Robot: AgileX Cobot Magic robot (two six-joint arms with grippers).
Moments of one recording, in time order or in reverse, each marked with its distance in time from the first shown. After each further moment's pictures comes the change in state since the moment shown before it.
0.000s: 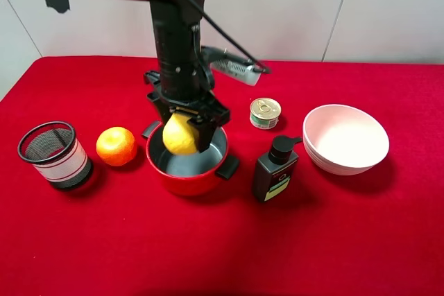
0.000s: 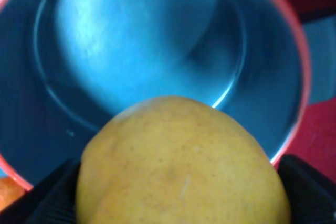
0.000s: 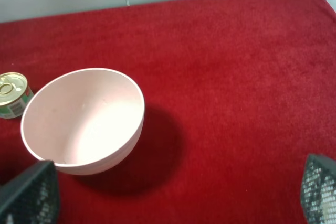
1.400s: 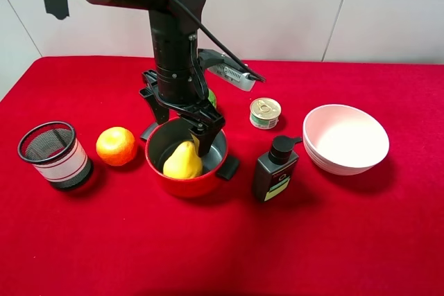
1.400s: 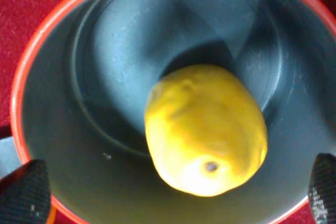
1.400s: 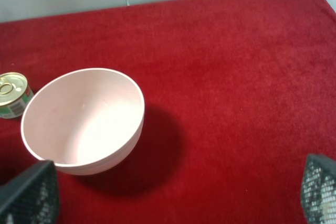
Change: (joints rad) left arm 0.000 0.000 0.022 0.056 -0.071 0.016; right arm 0.000 0.000 0.000 0.000 0.000 0.000
